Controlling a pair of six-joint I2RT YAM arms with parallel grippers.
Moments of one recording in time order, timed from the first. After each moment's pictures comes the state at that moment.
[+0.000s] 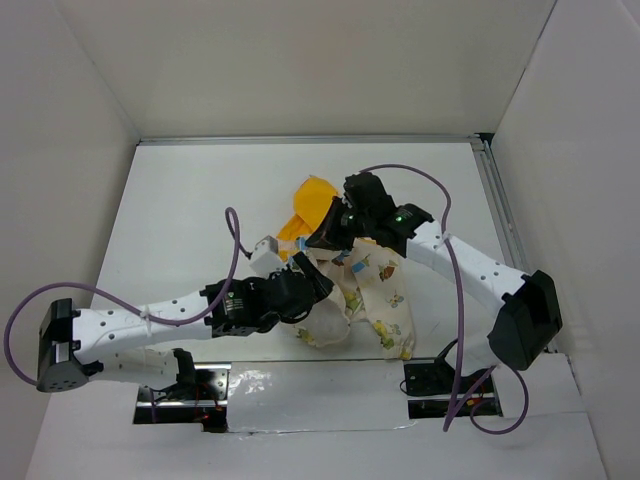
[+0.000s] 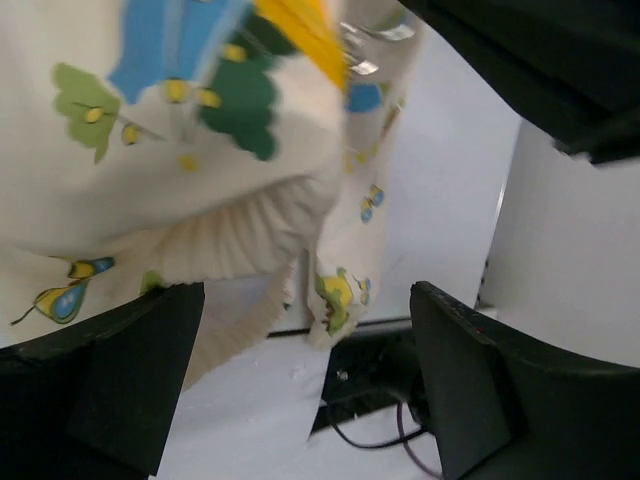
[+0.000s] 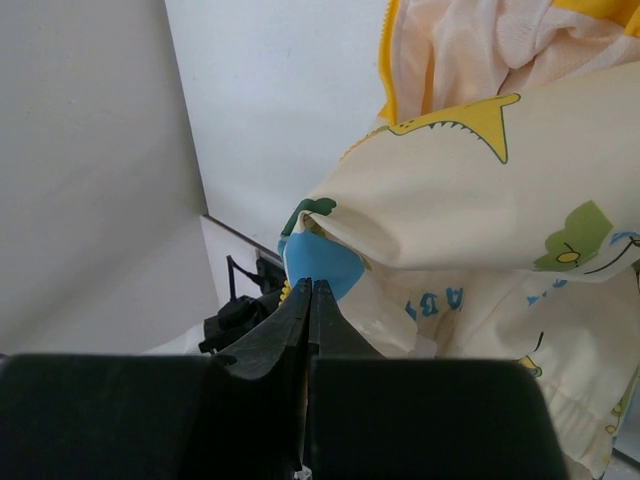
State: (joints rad) left arm -1.24 1.19 0.97 -0.57 -0.56 -1.51; right arm 0.68 1.44 1.21 -0.46 -0.26 1.05
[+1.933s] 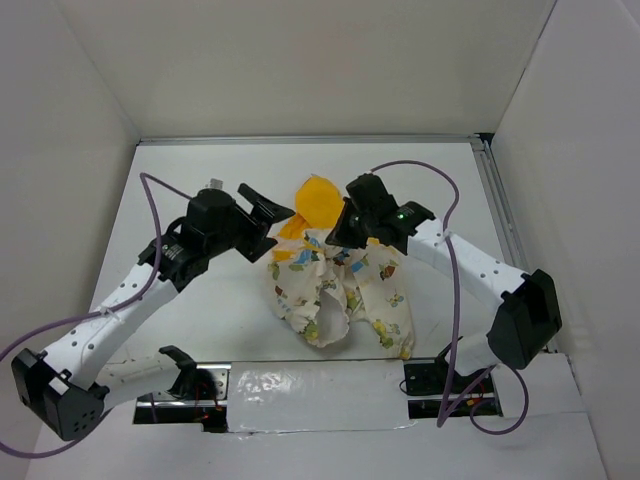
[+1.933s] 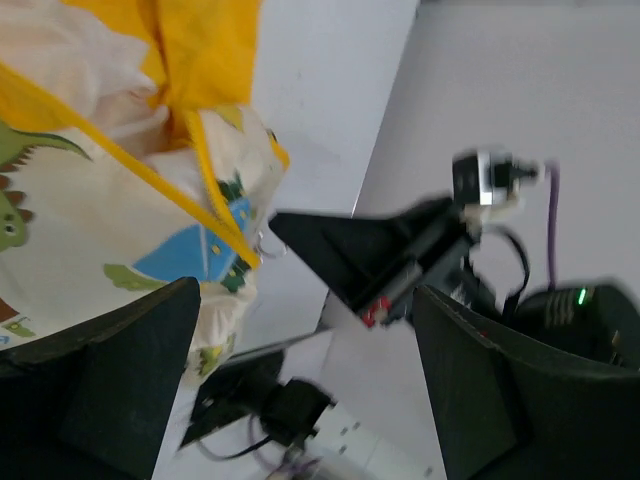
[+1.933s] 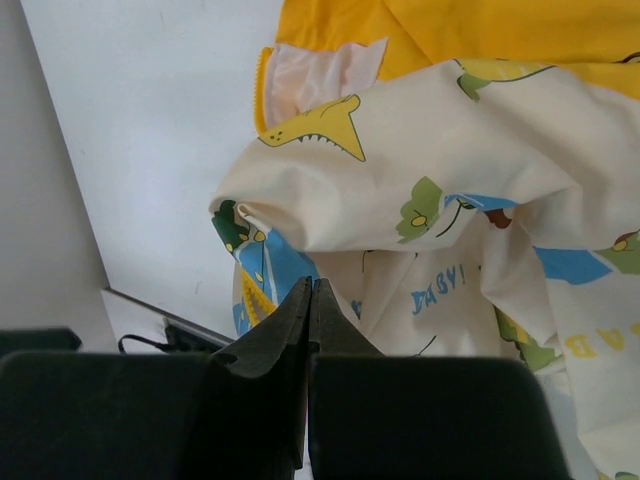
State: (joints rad) left arm -0.54 1.06 1.04 -0.51 0.03 -1.39; right arm 0.65 1.44 1.21 -0.57 -0.04 0.93
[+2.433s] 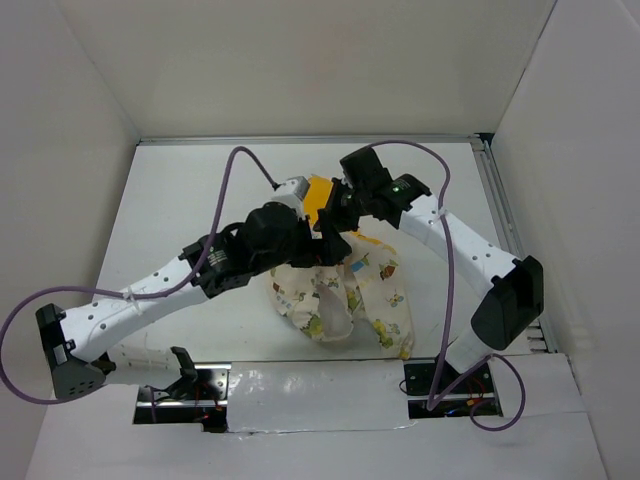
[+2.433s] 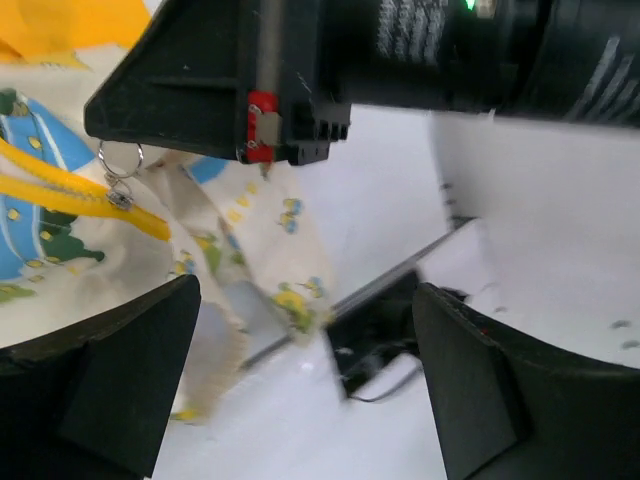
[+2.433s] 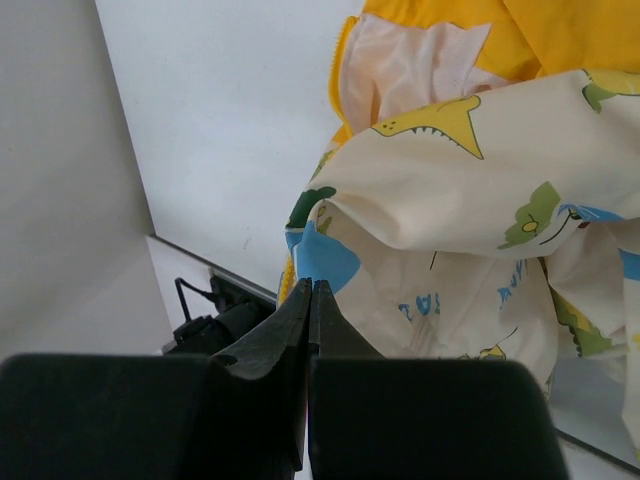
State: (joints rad) left arm -0.94 1.23 1.26 -0.51 -0.11 -0.92; right arm 0.63 1.56 1.46 -0.71 -0.21 0.90
